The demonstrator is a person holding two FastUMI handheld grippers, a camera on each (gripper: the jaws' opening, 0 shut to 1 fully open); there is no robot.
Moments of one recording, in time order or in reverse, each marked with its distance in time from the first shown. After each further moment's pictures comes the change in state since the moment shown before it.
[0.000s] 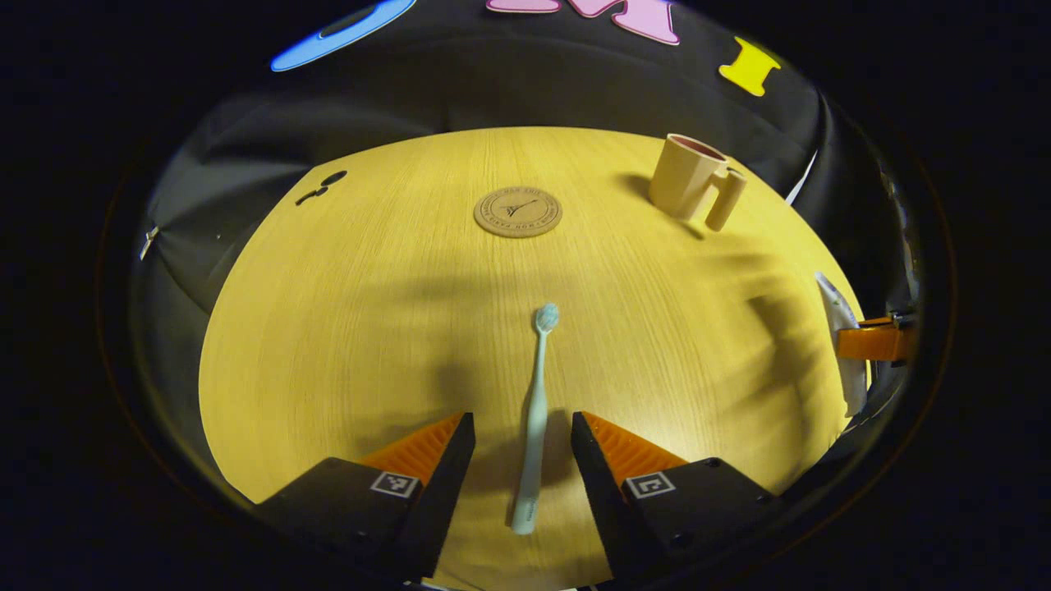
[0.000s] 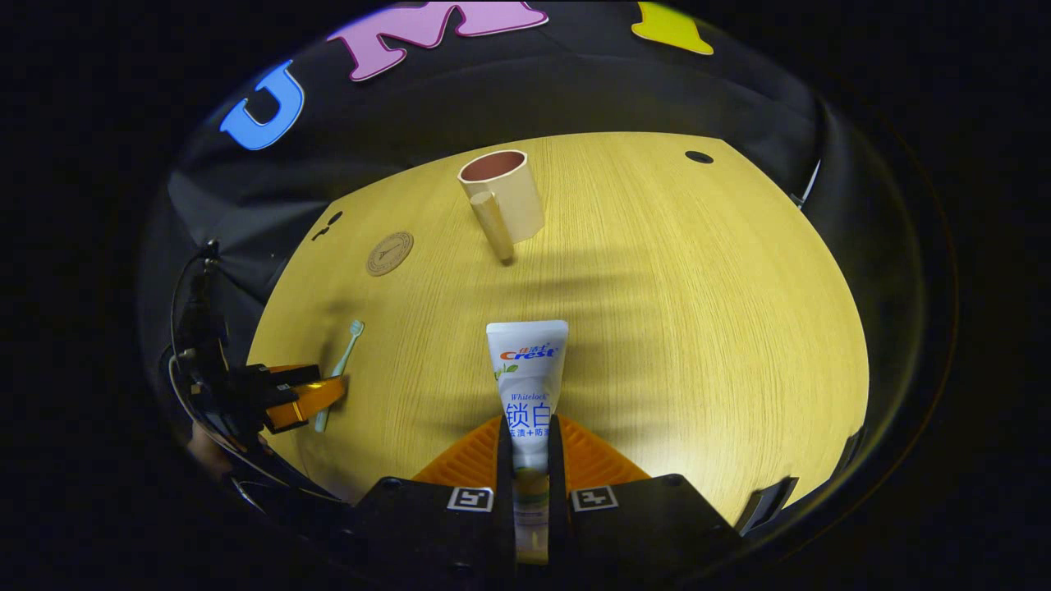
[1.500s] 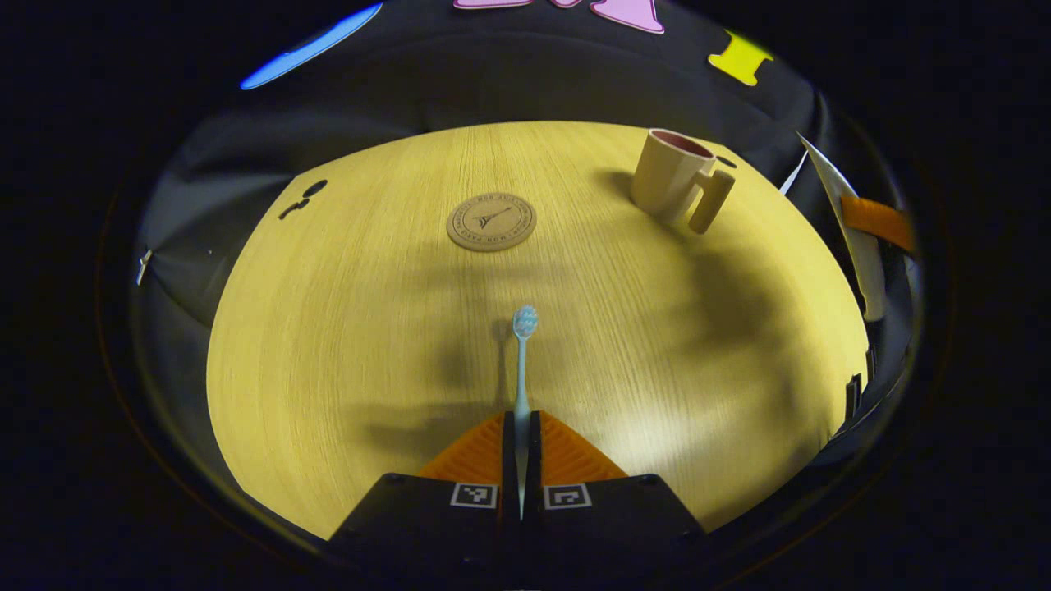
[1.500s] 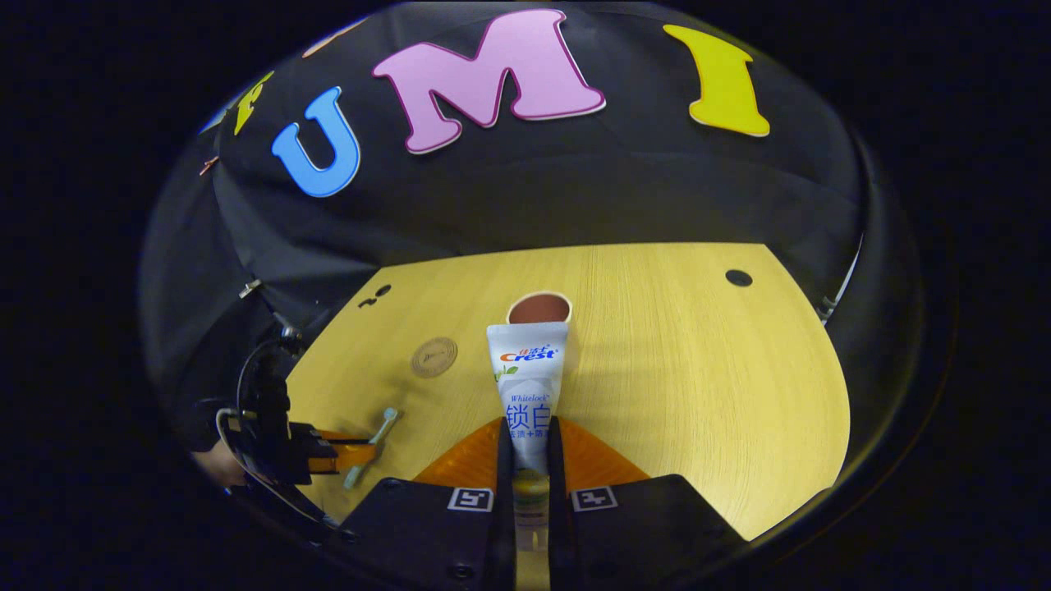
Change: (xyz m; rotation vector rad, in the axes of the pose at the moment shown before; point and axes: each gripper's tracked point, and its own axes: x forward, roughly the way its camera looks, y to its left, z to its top) left arm -0.018 -0.024 0.028 0.036 -0.007 -0.031; right arm -0.040 0.023 0.152 -0.114 -0.347 0.148
